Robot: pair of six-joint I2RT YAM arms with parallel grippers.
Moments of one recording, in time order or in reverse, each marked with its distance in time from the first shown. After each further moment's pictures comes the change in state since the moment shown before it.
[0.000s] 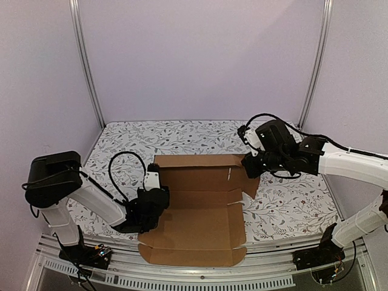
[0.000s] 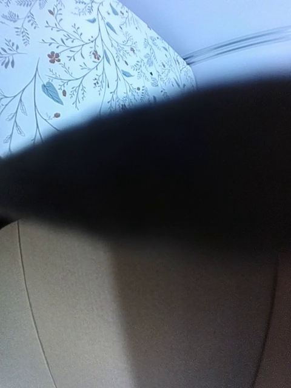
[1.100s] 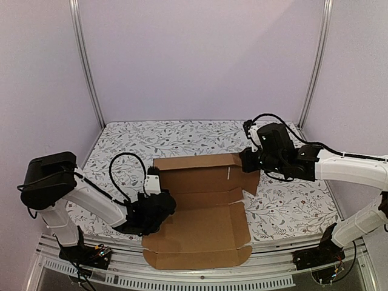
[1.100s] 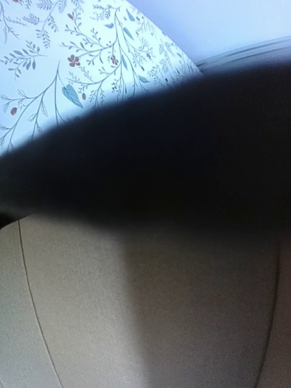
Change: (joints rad) left arm -0.050 -0.032 0.053 -0.280 -0.052 -0.205; right arm -0.011 0.025 -0.098 0.280 0.058 0.162
